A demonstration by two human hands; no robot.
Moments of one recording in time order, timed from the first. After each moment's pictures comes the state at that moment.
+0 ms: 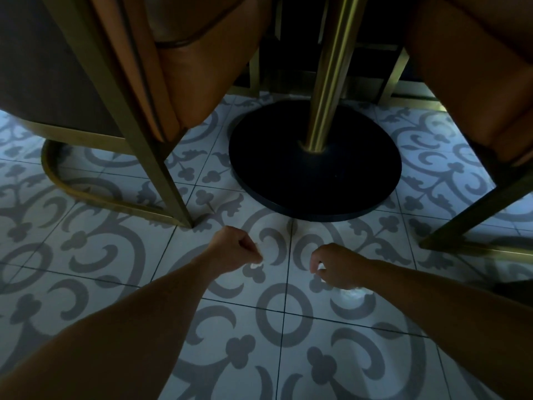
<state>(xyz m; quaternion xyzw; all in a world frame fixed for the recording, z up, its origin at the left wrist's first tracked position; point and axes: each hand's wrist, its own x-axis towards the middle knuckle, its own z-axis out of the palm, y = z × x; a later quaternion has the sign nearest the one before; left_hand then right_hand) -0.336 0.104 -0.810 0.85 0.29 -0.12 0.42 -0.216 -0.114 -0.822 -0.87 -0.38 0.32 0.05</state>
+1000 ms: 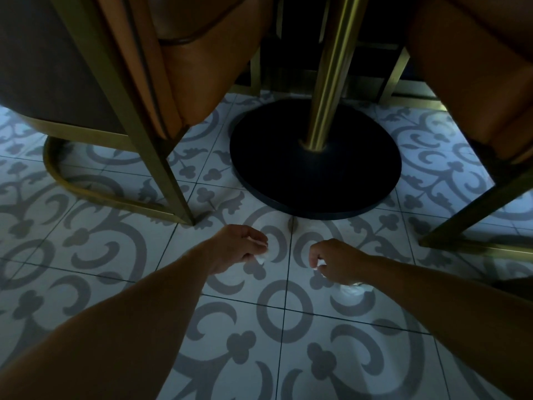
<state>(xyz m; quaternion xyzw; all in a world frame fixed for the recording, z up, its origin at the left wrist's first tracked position) -0.336 0.107 -0.808 0.70 0.29 -0.14 0.64 -0.212 -0.118 -0.830 -0.87 -0.38 0.30 0.09</state>
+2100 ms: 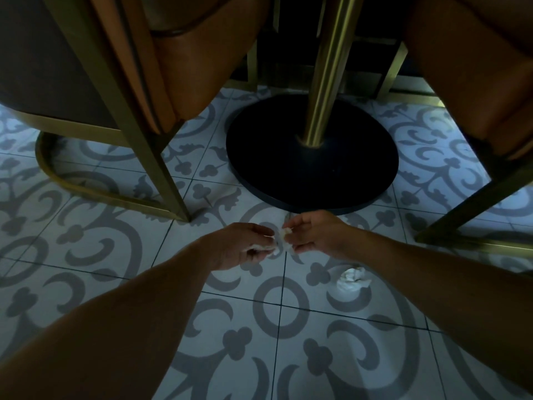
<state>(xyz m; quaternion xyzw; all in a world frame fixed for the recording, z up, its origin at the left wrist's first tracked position) -0.323 0.093 -0.800 0.57 0.31 -0.18 0.74 -0.211 -0.082 -0.788 -0.69 -0.18 0.47 0.51</state>
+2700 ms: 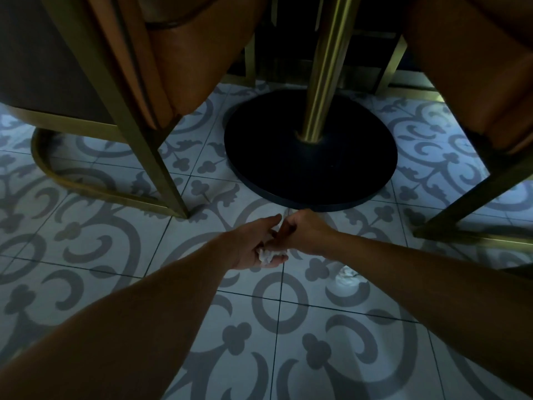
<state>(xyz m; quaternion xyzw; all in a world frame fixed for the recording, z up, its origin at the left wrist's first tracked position) -0.309 0.064 -0.791 0.50 0.36 -0.25 0.74 -0.232 -0.061 -0.788 -0.83 -0.28 0.34 0.34</state>
